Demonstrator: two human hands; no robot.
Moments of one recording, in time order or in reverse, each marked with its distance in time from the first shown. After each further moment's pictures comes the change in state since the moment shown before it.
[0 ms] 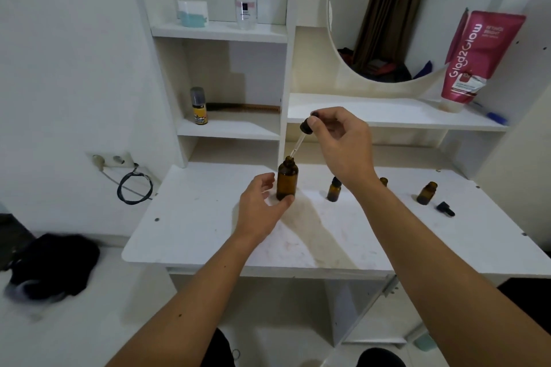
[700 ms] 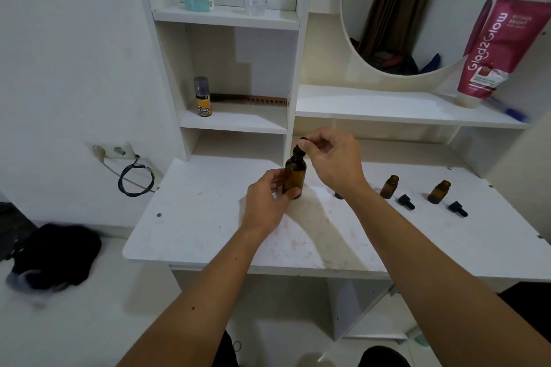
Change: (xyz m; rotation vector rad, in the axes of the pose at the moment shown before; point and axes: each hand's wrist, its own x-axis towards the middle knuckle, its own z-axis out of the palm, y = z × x) left_hand 0.014 -0.003 0.004 -0.011 -0.023 0.032; right_hand -0.007 0.033 0.031 -0.170 -0.137 0.120
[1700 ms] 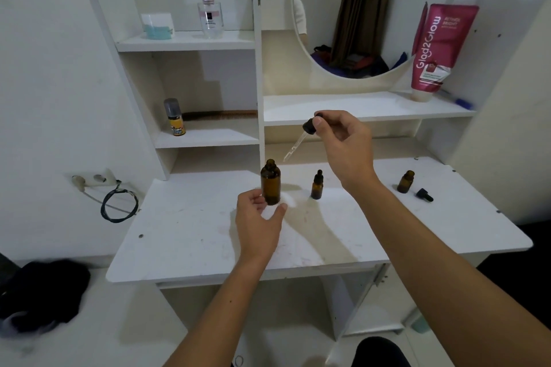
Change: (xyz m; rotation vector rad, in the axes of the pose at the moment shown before) left_hand -0.044 0.016 0.027 -0.096 0.198 -0.091; right_hand -0.011 -0.009 -0.068 0.356 0.224 -0.016
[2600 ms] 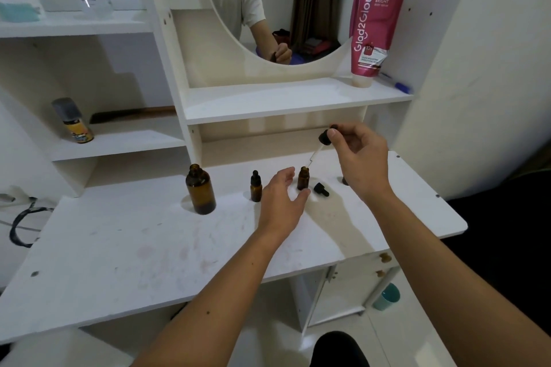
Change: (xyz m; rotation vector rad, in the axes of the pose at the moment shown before) left_hand 0.002 0.033 0.160 0.069 -0.408 0.182; right_hand 0.014 0.066 -0.135 -0.200 0.158 0.064
